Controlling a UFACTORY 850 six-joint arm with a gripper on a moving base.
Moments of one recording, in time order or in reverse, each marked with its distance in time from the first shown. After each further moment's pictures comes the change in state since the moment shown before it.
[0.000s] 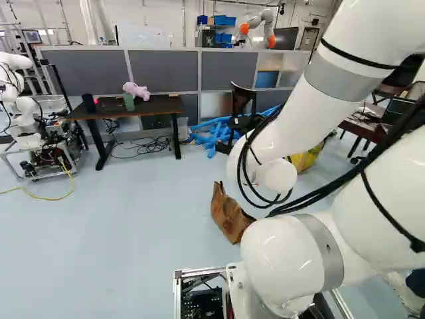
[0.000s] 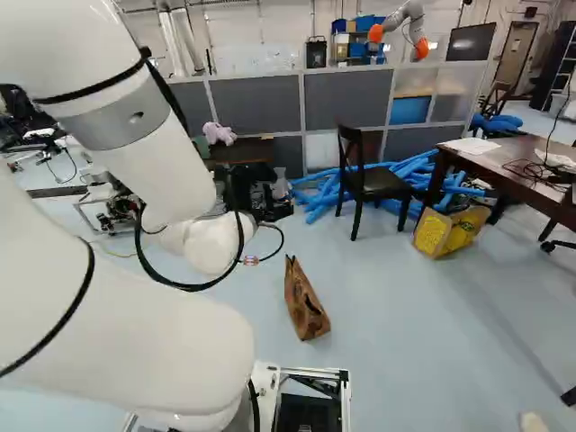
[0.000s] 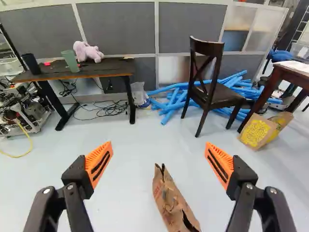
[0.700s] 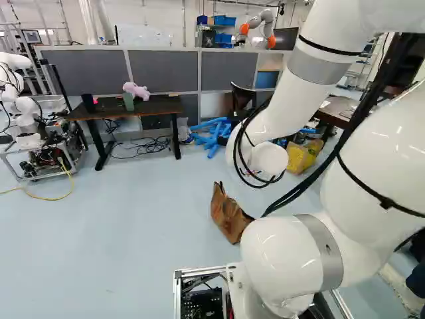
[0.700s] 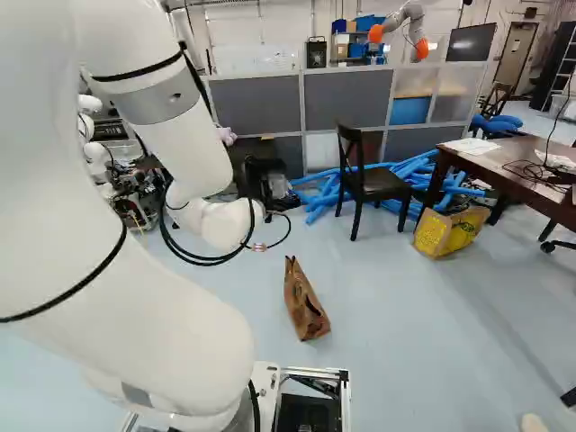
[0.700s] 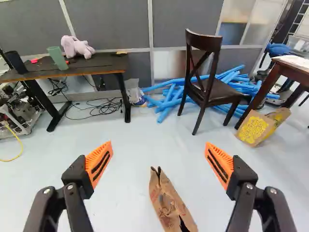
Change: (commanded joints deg) arm -1.9 -9.5 -8.2 0.0 -1.9 0.0
